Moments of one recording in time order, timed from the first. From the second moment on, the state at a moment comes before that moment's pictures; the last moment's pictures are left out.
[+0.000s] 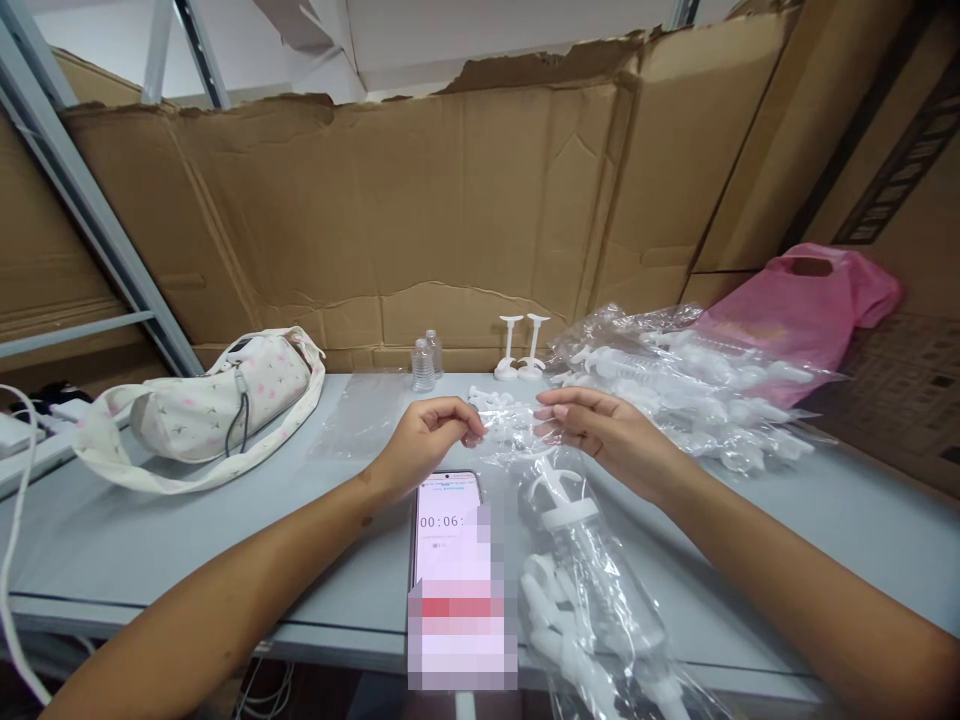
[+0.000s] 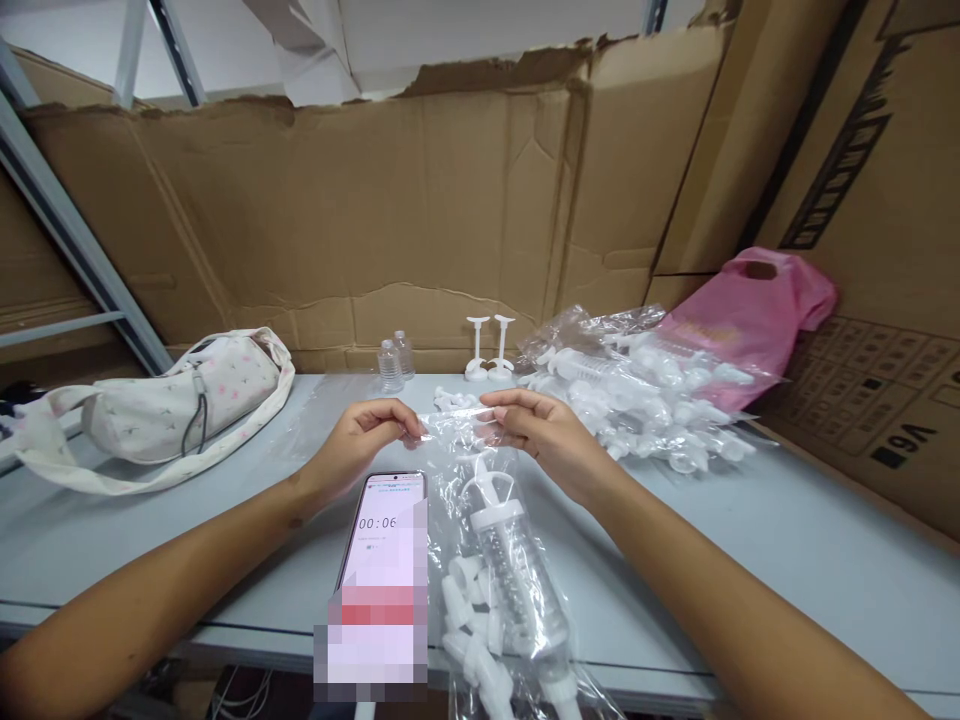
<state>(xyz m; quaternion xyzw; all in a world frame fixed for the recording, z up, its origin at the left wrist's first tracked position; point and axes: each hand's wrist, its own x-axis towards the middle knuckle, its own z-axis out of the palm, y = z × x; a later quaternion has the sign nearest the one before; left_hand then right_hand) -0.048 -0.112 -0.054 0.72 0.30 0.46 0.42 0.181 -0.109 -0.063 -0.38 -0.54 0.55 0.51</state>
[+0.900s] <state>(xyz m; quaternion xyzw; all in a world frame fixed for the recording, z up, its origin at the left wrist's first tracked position) -0.049 -0.114 -0.055 0.81 0.44 0.35 0.15 0.175 -0.111 -0.064 -0.41 -0.61 0.48 0.49</state>
